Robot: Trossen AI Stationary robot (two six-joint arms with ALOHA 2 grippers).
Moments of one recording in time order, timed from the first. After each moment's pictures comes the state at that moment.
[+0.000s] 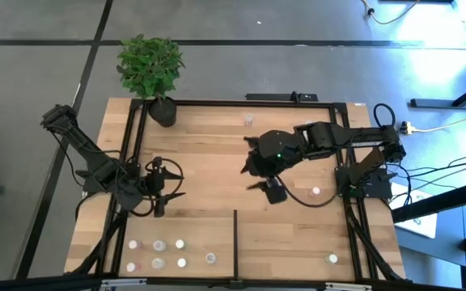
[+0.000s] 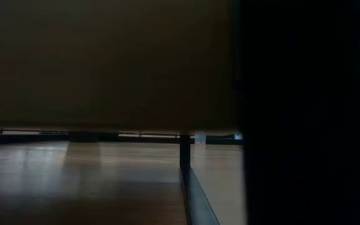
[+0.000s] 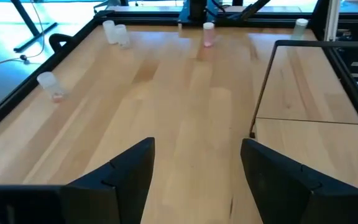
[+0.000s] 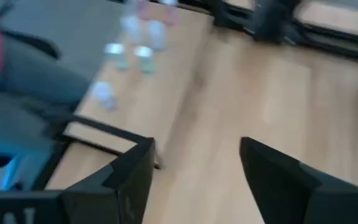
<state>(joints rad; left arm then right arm) -0.72 0.89 0.67 -0.44 -0.81 -0.49 0.16 1.68 1.91 -0.99 -0.11 -0.10</state>
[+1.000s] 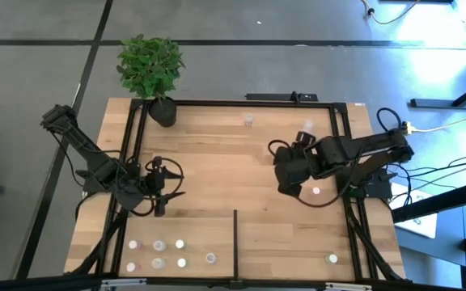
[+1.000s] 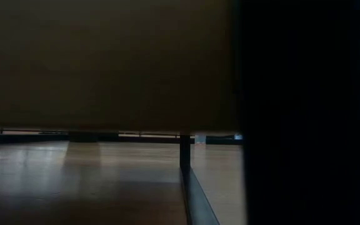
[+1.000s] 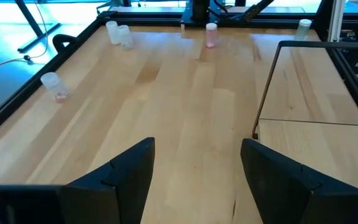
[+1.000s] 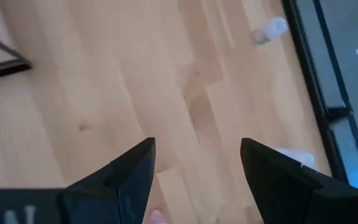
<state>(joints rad) -0.71 0.89 0.67 -0.44 -0.82 -0.49 0.30 1.61 1.81 -1.57 0.43 0.56</state>
